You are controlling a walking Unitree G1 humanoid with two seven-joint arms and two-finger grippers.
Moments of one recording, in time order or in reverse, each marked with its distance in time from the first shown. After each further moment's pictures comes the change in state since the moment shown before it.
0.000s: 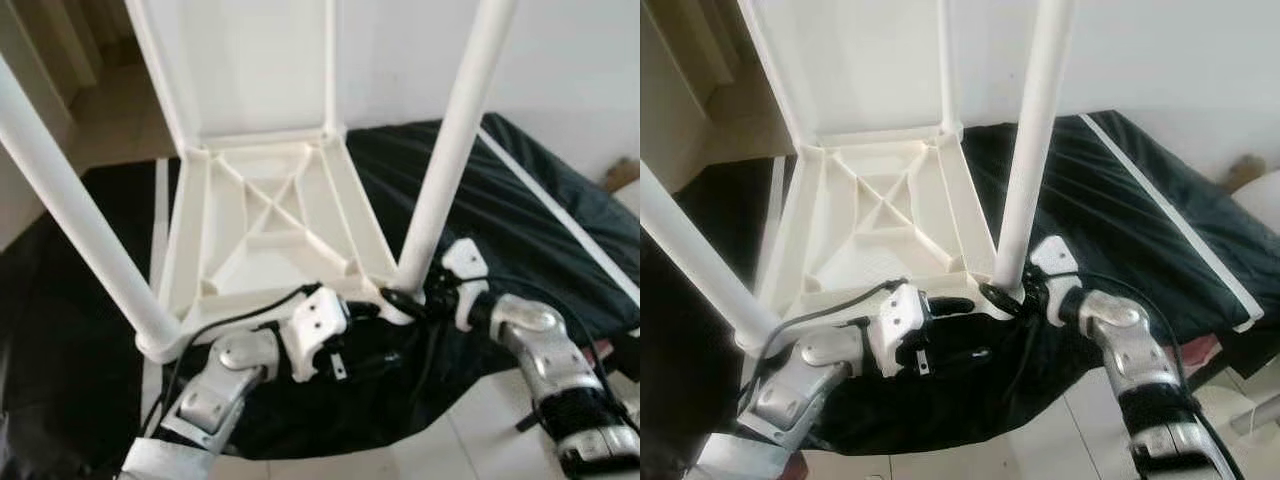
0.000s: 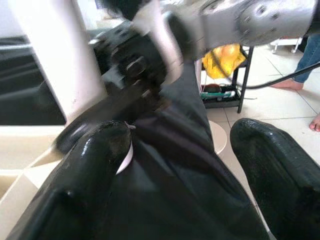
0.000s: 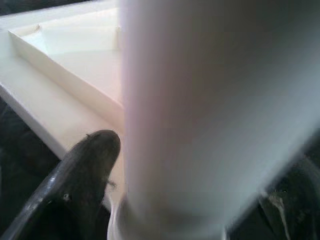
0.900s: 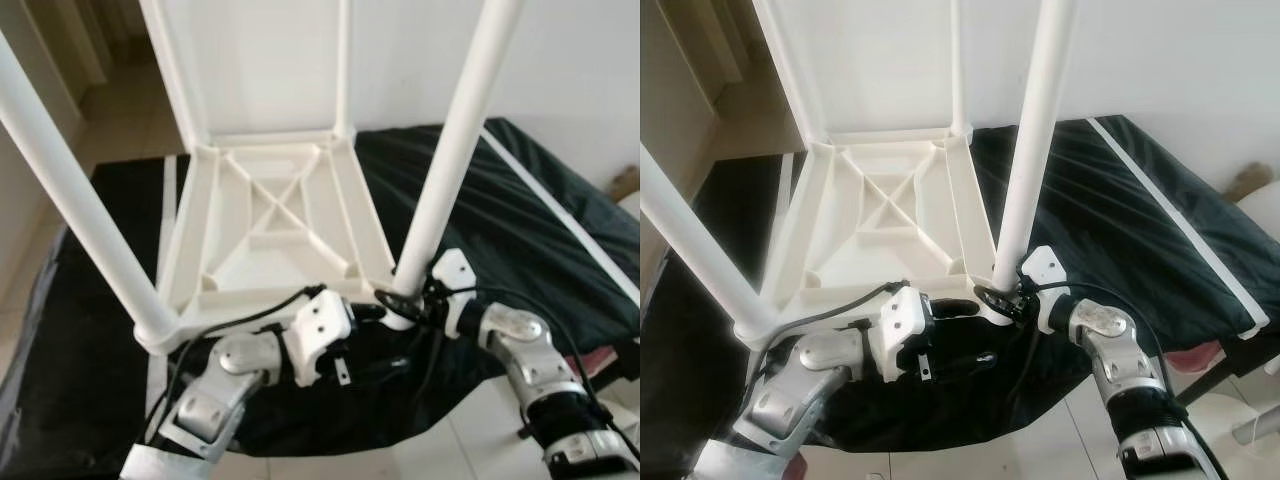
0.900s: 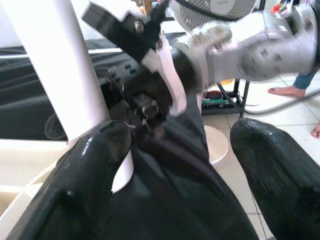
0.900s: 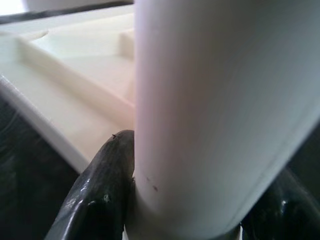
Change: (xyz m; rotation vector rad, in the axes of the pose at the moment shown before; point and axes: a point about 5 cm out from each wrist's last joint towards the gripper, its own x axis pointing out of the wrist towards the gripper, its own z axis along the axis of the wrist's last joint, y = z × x) left arm 0.005 -0.005 0.011 -0.003 -0.027 -0.011; right arm -0.009 0.016 -0.016 0.049 -0.065 -0.112
